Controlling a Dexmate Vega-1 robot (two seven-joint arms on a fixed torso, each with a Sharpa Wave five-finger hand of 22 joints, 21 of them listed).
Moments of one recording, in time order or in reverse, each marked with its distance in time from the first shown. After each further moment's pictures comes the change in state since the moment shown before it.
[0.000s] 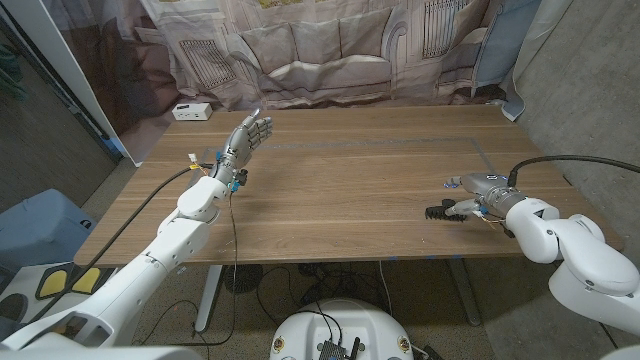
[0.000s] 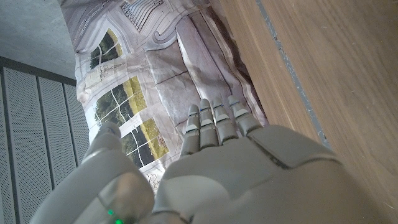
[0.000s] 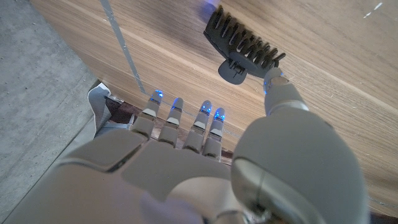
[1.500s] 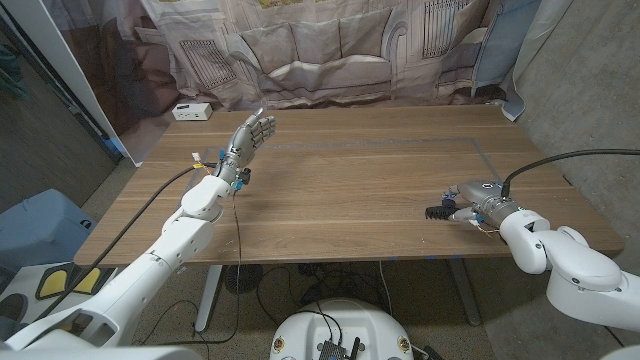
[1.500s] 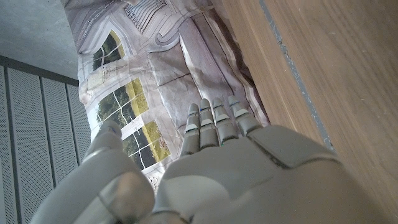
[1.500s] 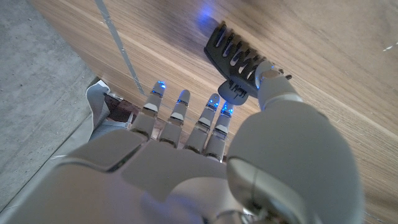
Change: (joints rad) left arm -0.016 -0.015 0.016 0.008 0.005 -0.006 -0.001; left_hand 0.005 0.005 0.001 -0.007 0.000 0.009 -0.002 0.000 0.000 0.004 -0.004 0.000 0.000 0.000 0.000 0.000 0.000 -0.005 0.005 0.000 0.005; right arm 0.137 -0.178 -0.249 0.051 0.180 -0.105 -0.259; right_hand 0.087 -0.003 0.046 0.010 0.011 0.153 -0.057 0.031 0.000 0.147 -0.054 0.008 0.000 0.153 -0.066 0.000 0.000 0.129 0.004 0.016 0.000
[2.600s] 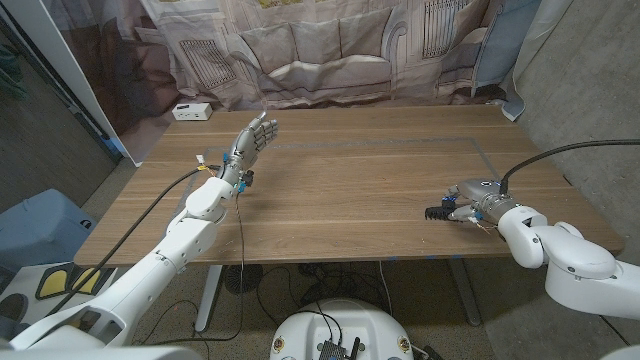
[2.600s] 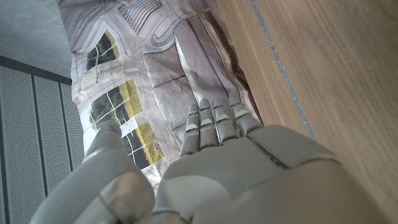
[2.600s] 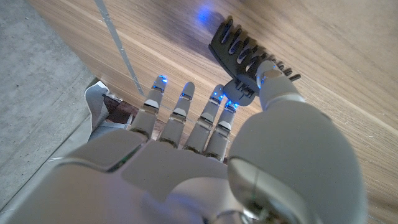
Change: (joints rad) left arm -0.018 -0.022 0.013 0.045 -0.002 0.000 -0.007; left_hand 0.000 0.000 0.001 -0.007 -0.004 0.000 0.000 -0.004 0.000 0.004 -0.004 -0.005 0.000 0.000 0.000 0.000 0.000 -0.015 0.004 0.000 0.000; right arm 0.110 -0.059 -0.105 0.002 0.097 -0.028 -0.048; right_hand 0.013 0.013 0.004 0.004 0.000 0.172 -0.010 0.030 0.001 0.164 -0.011 0.014 0.000 0.124 -0.026 0.008 0.003 0.086 -0.004 0.000 -0.002
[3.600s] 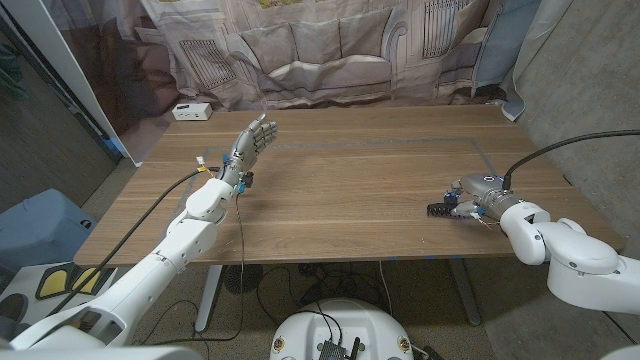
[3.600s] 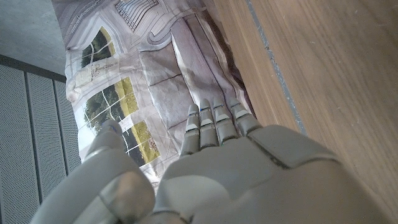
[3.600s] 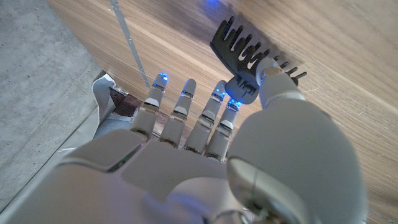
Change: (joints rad) left arm 0.002 -0.002 -0.001 0.004 -0.009 0.010 0.007; left_hand 0.007 0.007 0.003 -0.003 0.000 0.000 0.000 0.000 0.000 0.000 0.000 0.000 0.000 0.000 0.000 0.000 0.000 -0.010 0.000 0.000 0.000; right arm 0.042 -0.044 -0.030 -0.027 0.040 -0.038 -0.050; right_hand 0.011 0.010 -0.010 0.006 -0.005 0.090 -0.003 0.007 -0.002 0.084 0.002 0.002 0.000 0.045 -0.005 0.000 0.005 0.039 0.004 -0.008 0.000
